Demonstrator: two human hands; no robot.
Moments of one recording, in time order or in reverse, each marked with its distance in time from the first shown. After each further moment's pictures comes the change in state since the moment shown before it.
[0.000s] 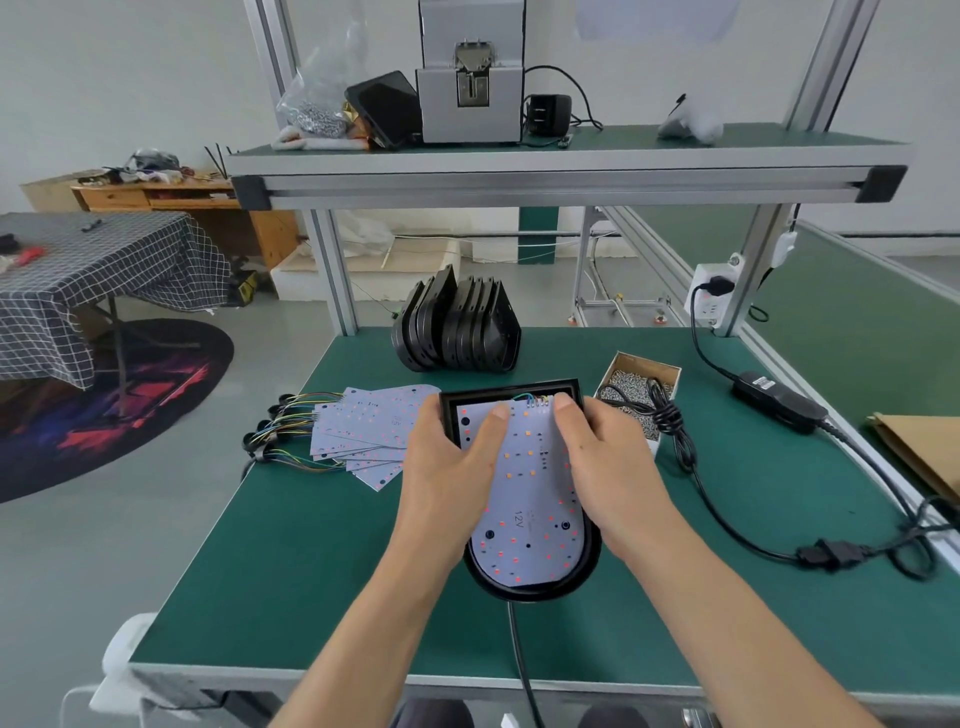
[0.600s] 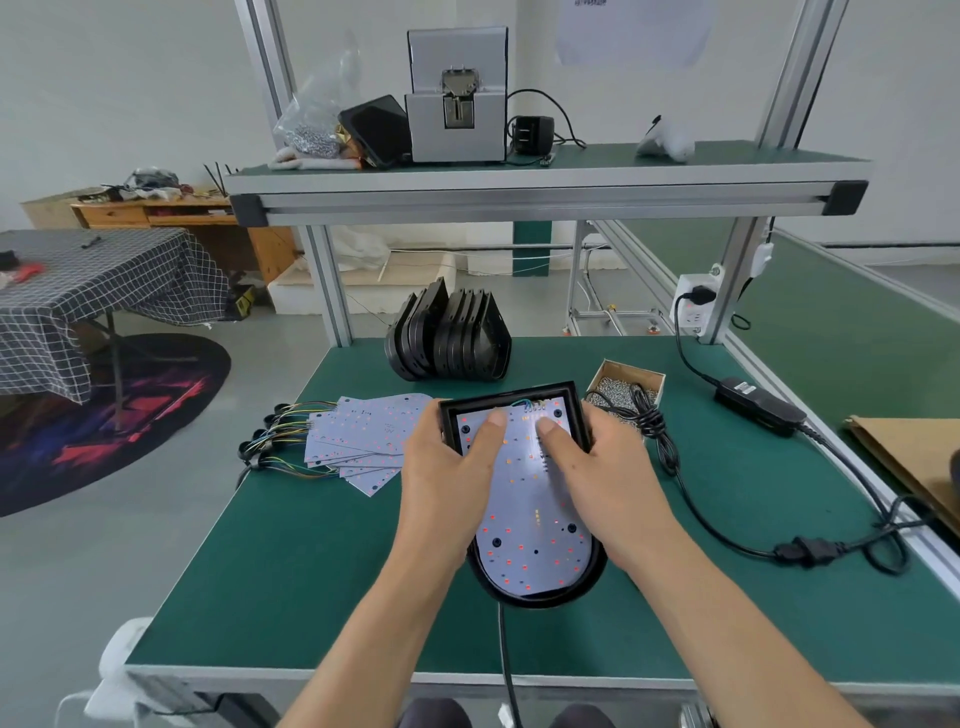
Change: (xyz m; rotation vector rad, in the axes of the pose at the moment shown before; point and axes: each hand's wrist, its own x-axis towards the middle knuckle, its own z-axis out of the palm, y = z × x) left_hand -0.014 0.013 0.010 -0.070 -0.004 0.015; right_hand -0.011 0.008 -0.018 0.049 -0.035 -0.116
